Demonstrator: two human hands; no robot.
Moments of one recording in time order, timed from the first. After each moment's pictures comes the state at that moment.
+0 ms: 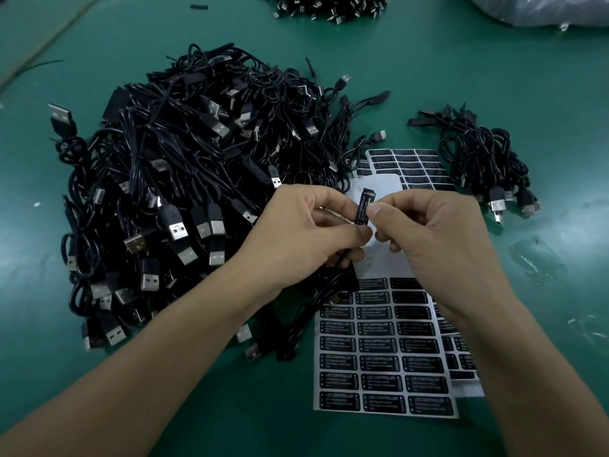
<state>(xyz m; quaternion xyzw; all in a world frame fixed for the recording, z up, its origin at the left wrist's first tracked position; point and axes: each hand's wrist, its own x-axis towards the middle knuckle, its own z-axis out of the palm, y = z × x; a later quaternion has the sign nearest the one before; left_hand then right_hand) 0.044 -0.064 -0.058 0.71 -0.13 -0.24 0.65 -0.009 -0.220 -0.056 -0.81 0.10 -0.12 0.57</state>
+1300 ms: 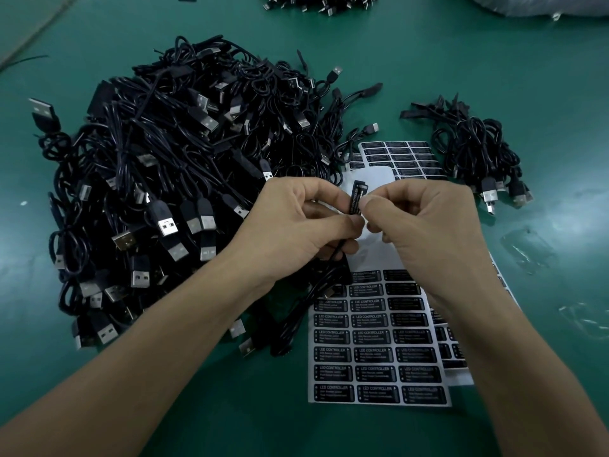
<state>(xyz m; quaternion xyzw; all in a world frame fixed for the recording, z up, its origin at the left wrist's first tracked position) 0.041 -0.064 -0.053 0.71 -0.12 -0.24 0.65 -0.008 -0.218 -0.058 -0.80 0.12 -0.15 0.57</state>
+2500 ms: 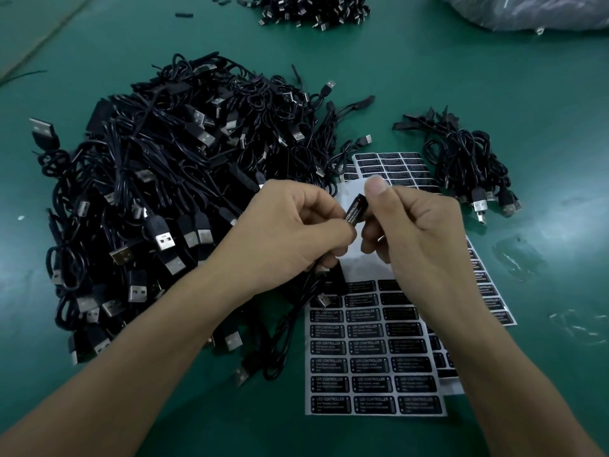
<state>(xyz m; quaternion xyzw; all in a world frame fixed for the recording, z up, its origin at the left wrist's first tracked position) 0.045 -0.059 -0.041 0.76 -0.19 -0.20 0.59 -0.012 -0.212 -0.057 -0.78 0.06 -0.17 0.60</state>
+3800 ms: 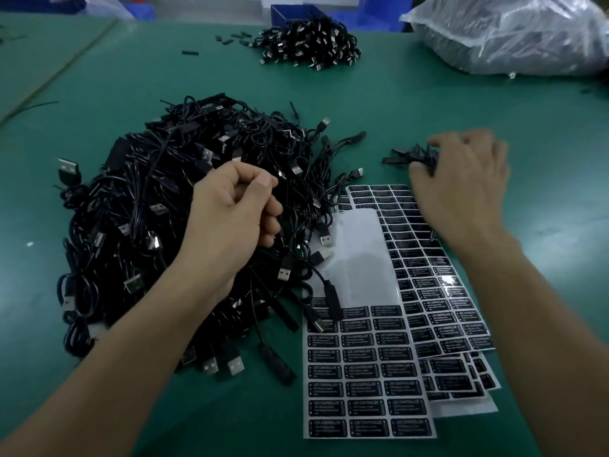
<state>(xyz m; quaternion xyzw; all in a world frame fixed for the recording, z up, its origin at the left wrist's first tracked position) 0.071 -0.038 -0.034 0.73 -0.07 -0.01 0.69 0.061 -0.289 -0.026 -0.95 0.21 -0.23 0.09</state>
